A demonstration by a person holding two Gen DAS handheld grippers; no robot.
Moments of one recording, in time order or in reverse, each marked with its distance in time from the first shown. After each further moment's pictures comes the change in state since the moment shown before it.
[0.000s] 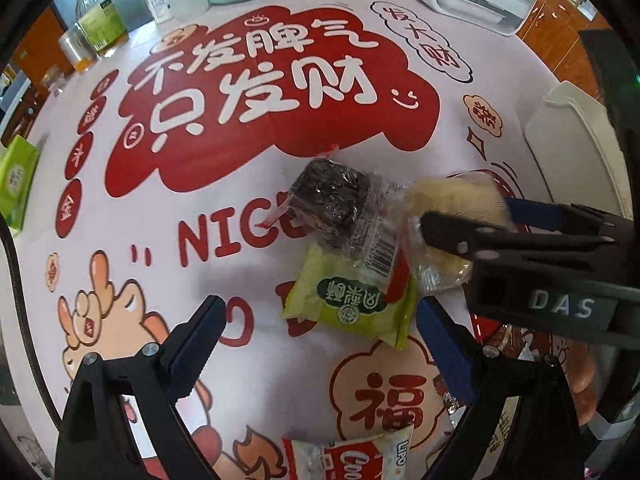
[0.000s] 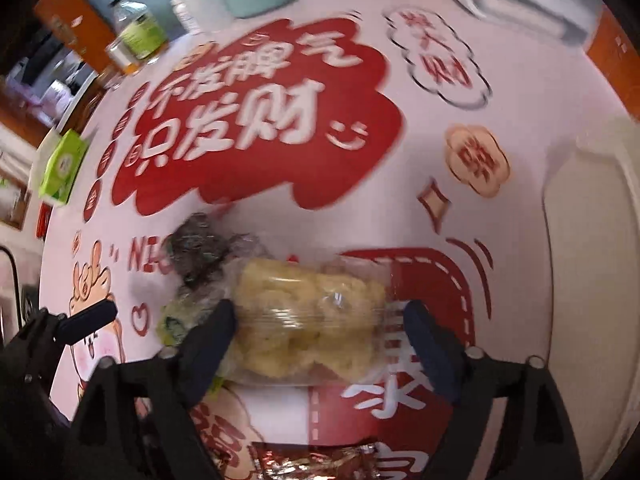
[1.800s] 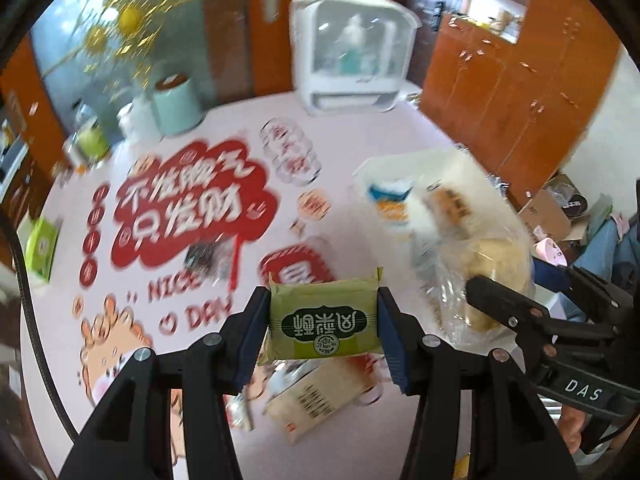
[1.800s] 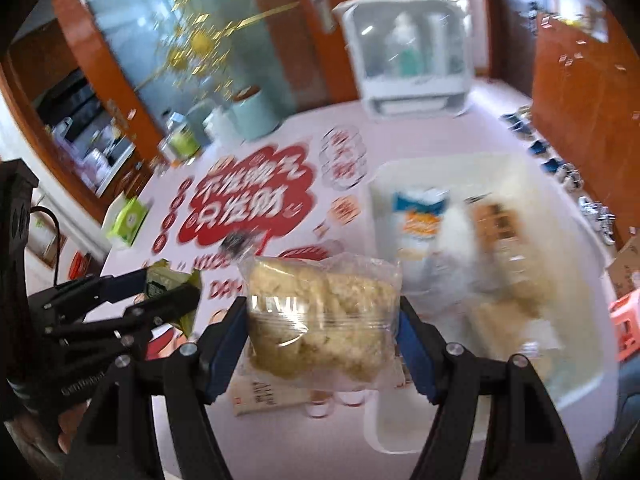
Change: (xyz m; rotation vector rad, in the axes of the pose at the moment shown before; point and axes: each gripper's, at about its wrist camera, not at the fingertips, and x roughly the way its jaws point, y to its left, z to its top) left arm -0.194 -0.154 -0.031 0.127 -0.306 -0.085; right arm -0.225 -0.088 -0.126 0.039 -0.401 0.022
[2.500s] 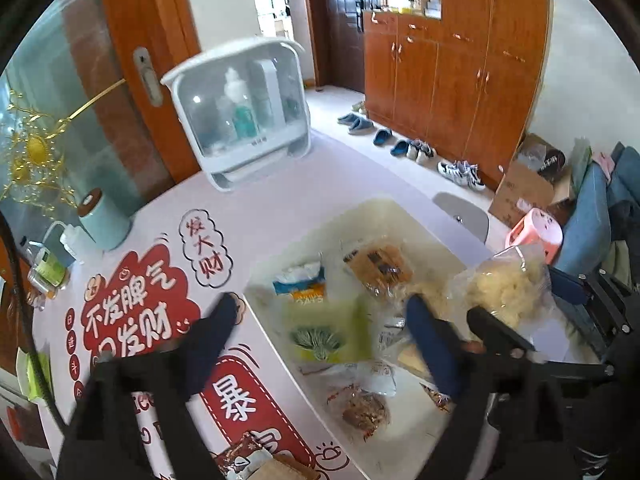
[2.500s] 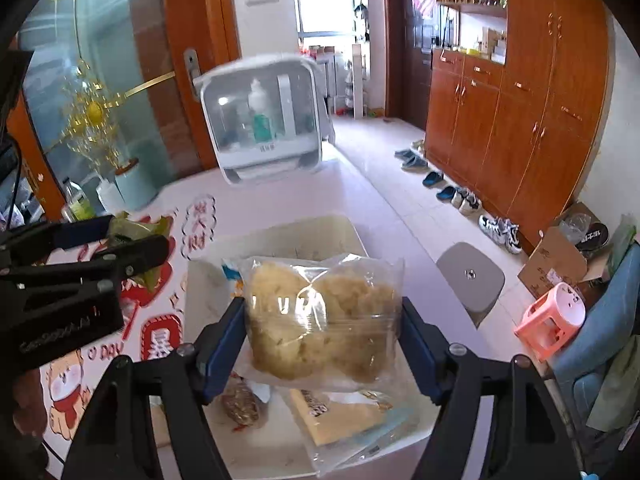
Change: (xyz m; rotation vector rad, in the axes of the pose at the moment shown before) left arm 0.045 -0.147 0.087 0.273 -0.076 -0.015; right arm -0.043 -0.114 0.025 0.087 -0.147 -0.333
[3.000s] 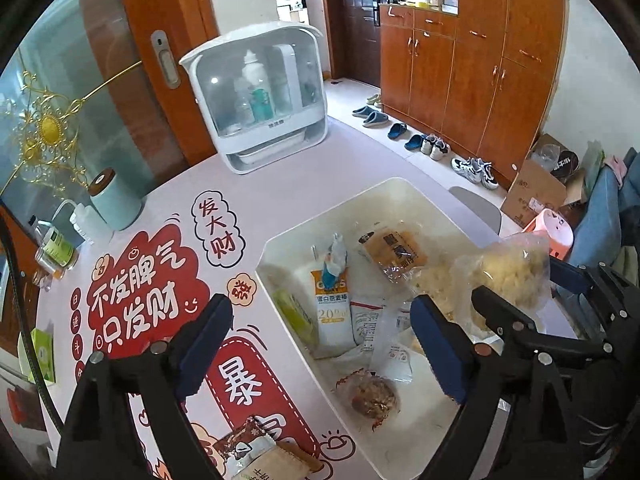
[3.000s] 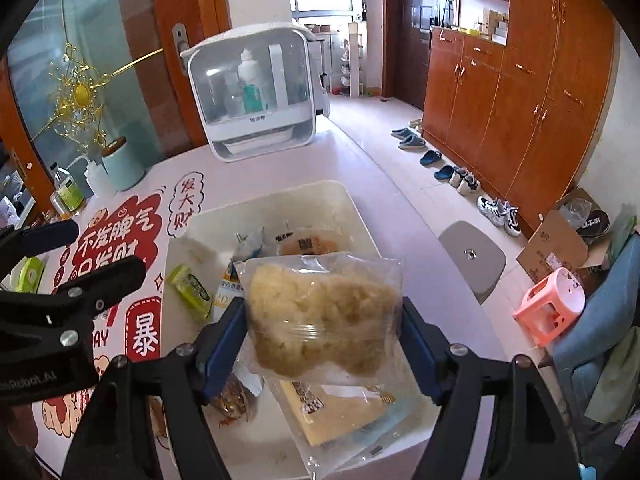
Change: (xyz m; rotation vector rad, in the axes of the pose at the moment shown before) left arm -0.001 0.012 -0.022 -0.045 0.016 0.040; right arm 0.019 -0.002 -0.011 0.009 0.048 -0.010
